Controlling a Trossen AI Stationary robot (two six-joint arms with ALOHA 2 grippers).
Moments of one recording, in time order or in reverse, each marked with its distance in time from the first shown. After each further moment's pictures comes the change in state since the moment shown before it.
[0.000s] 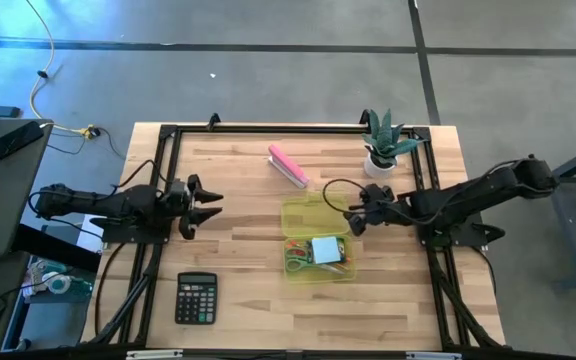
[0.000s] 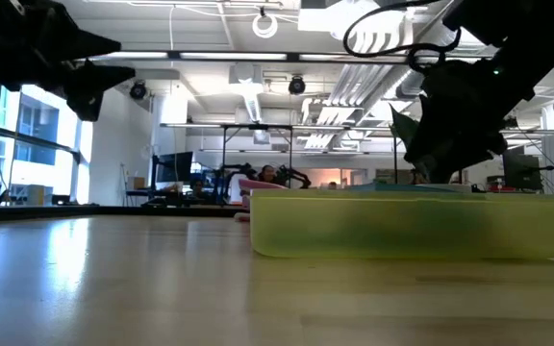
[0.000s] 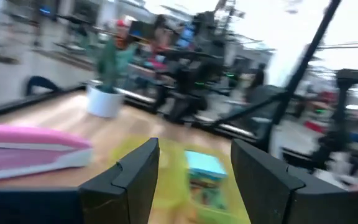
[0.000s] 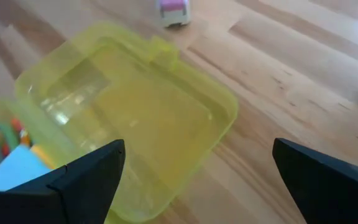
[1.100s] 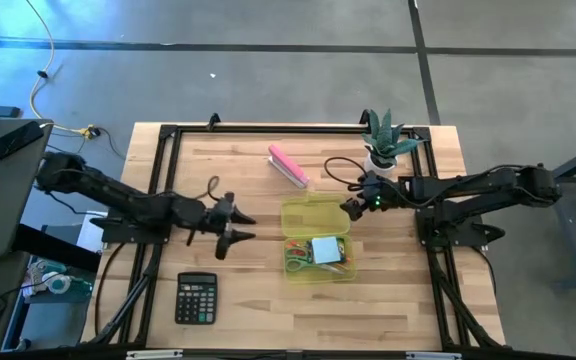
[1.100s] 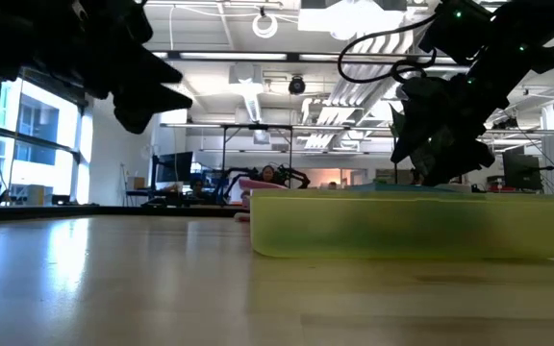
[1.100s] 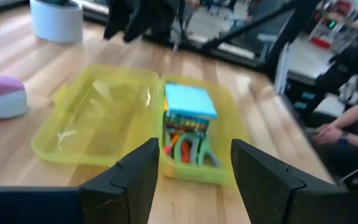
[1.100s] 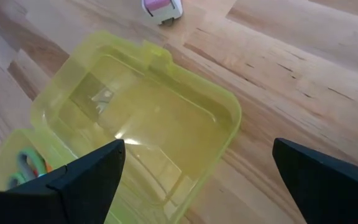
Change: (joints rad) left arm -0.117 0.964 0.277 0.348 0.011 -0.029; right arm -0.251 0.000 0.000 0.056 -0.300 -0.008
